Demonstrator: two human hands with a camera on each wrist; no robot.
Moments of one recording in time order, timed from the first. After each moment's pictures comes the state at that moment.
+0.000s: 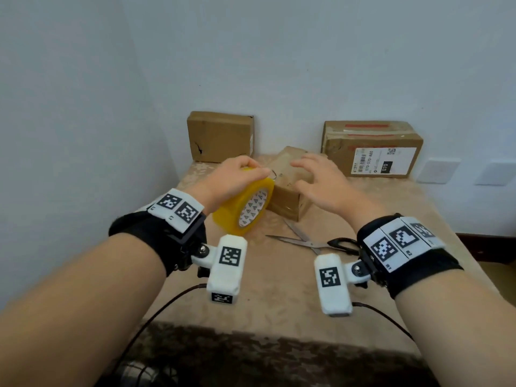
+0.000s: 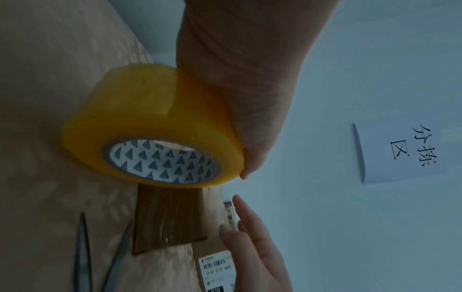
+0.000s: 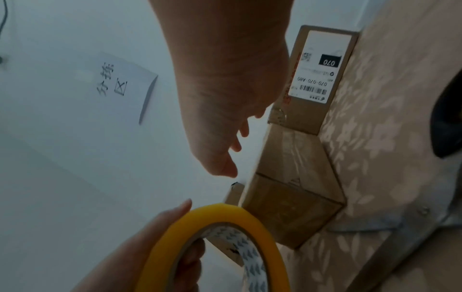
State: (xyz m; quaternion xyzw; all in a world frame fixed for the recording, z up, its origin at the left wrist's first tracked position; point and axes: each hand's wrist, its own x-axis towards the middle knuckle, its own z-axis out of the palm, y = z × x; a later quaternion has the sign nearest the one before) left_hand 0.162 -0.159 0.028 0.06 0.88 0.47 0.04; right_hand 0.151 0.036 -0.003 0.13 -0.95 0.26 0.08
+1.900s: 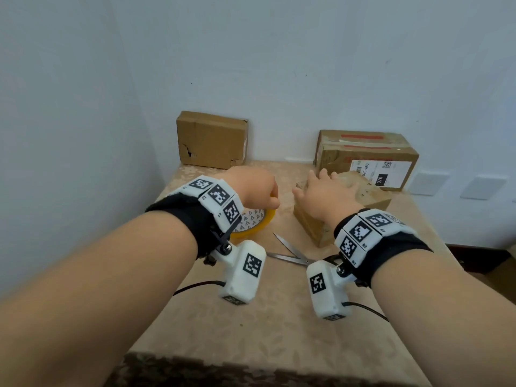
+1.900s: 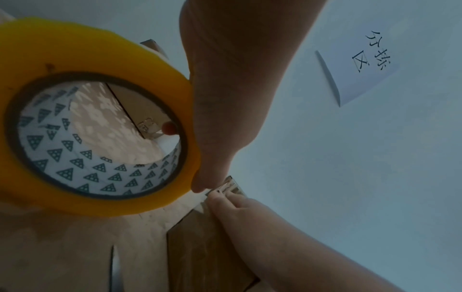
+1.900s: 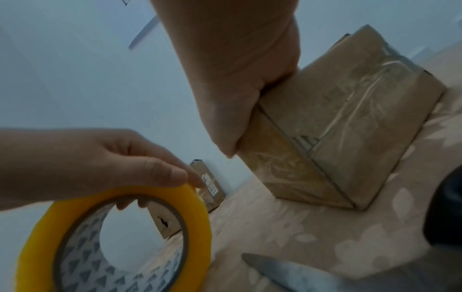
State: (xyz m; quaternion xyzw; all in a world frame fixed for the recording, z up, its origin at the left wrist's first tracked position) left_hand 0.112 -0.129 0.031 0.28 0.95 -0.05 0.10; right_hand 0.116 0.028 -0.011 -0.07 -1.00 0.01 -0.06
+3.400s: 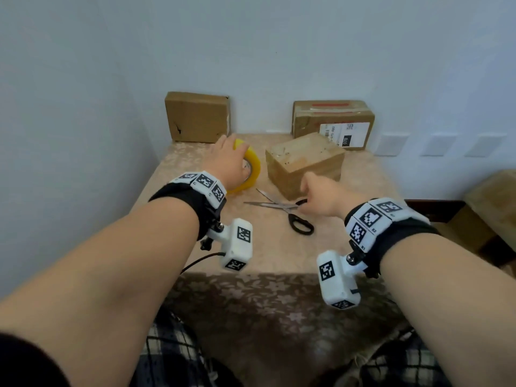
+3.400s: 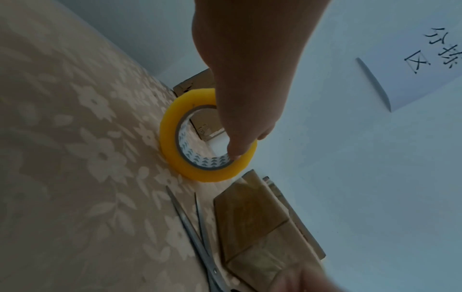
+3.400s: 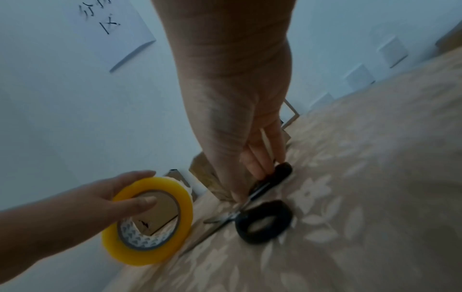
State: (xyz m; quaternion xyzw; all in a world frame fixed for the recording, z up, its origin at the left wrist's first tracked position) left_hand 0.171 -0.144 0.001 0.17 0.98 0.02 -0.04; right_hand 0.238 0.067 -0.017 0.03 -0.98 0.15 -0.09
